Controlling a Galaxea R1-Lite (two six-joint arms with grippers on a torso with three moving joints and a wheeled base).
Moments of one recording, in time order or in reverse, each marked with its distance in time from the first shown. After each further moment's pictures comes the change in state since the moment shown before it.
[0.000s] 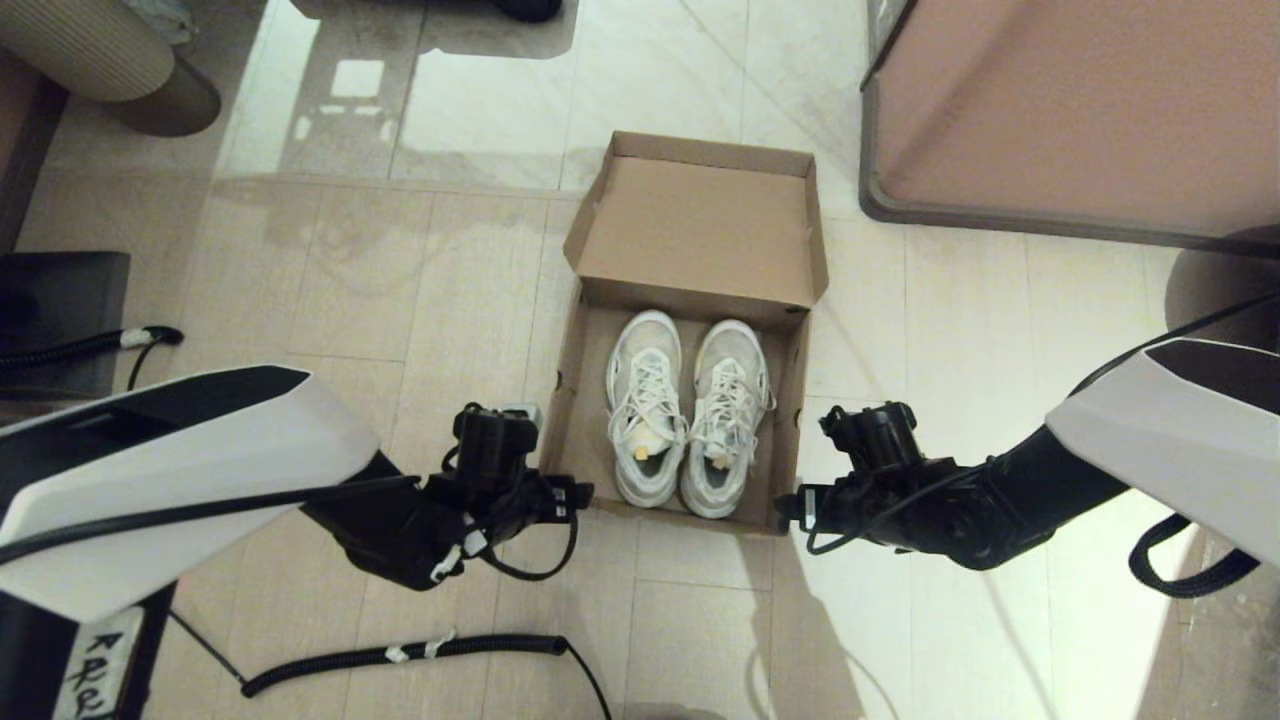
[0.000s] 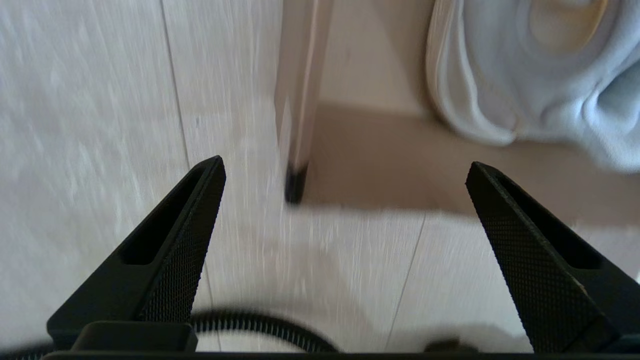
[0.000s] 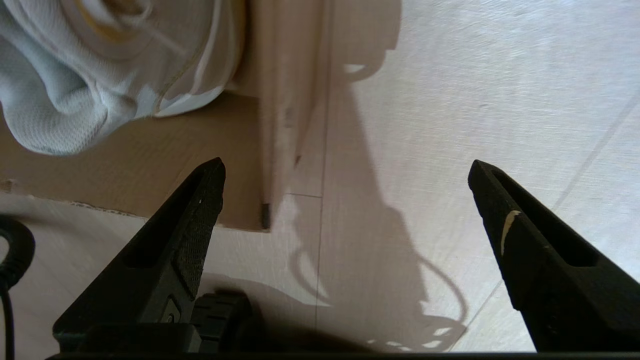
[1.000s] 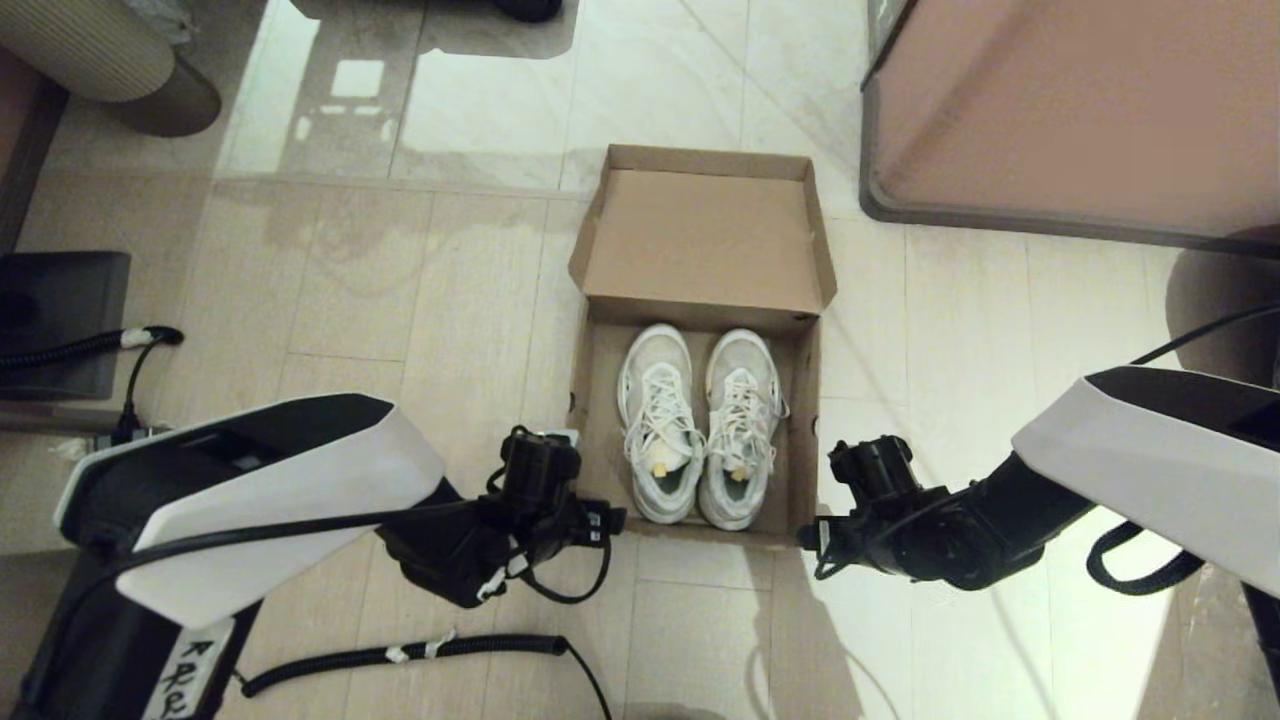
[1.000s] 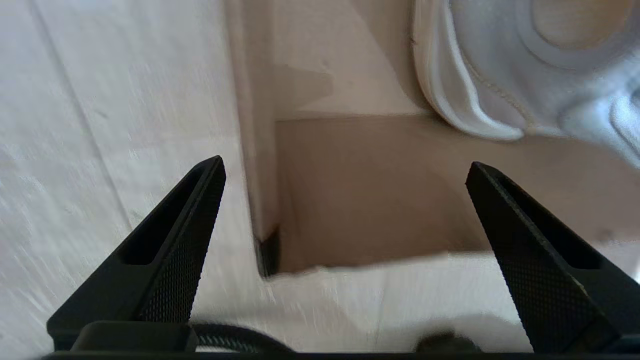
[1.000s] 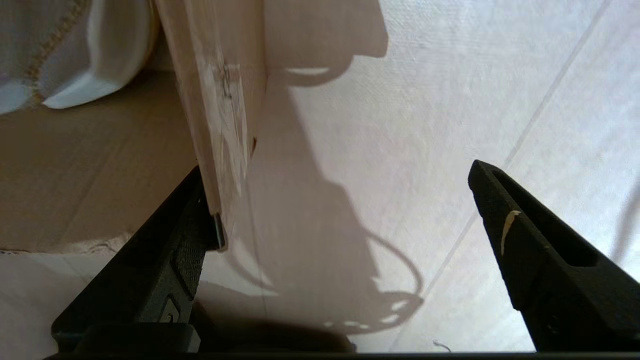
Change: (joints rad) left arm -0.082 0.102 -0.046 -0.008 -0.003 0.006; right arm -0.039 0.076 0.061 -0.003 -0.107 -0.014
